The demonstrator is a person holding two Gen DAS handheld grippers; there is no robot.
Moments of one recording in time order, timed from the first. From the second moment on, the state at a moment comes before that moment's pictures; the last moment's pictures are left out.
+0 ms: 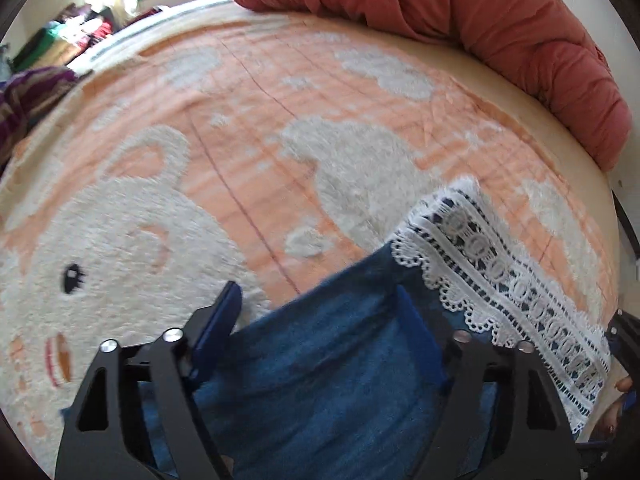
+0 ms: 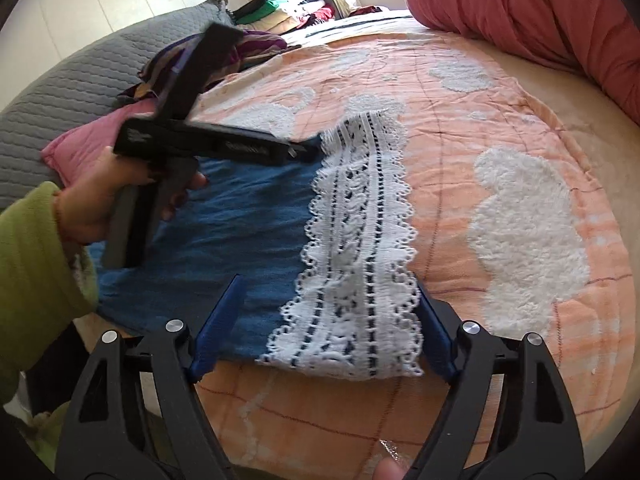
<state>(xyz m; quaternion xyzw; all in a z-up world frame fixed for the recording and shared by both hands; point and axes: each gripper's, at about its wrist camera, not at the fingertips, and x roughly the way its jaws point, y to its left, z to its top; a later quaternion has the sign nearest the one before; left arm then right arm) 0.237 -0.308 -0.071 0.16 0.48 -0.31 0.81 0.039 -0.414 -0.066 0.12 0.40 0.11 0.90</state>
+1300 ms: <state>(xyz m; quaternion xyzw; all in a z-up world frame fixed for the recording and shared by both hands) 0.218 -0.132 -0.036 -0.10 0.47 -0.22 0.85 0.061 -0.243 -0.018 -0.04 0.35 0.26 0.90</state>
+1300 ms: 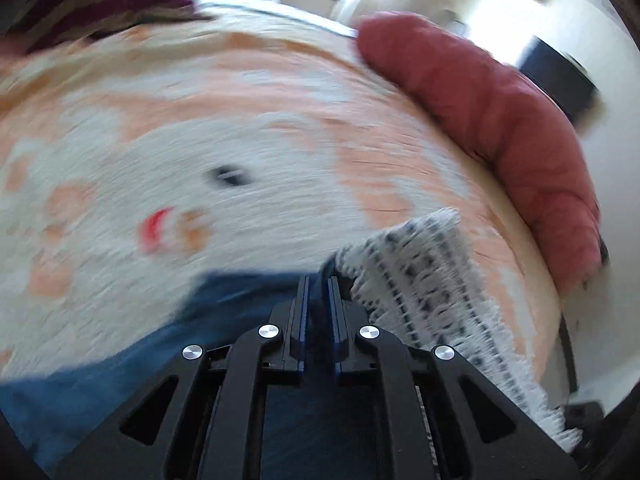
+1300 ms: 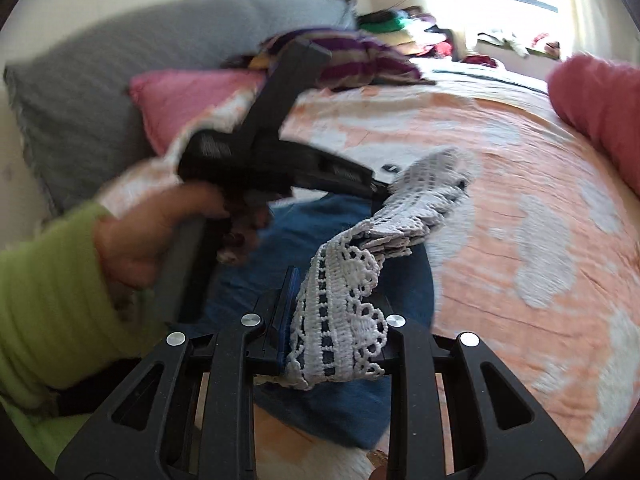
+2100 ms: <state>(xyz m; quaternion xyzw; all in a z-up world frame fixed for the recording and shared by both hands) 0.194 -0.045 -0.064 -0.26 0.48 -0.22 0.81 -0.028 -0.189 -0.026 -0.23 0.30 0.31 0.87</state>
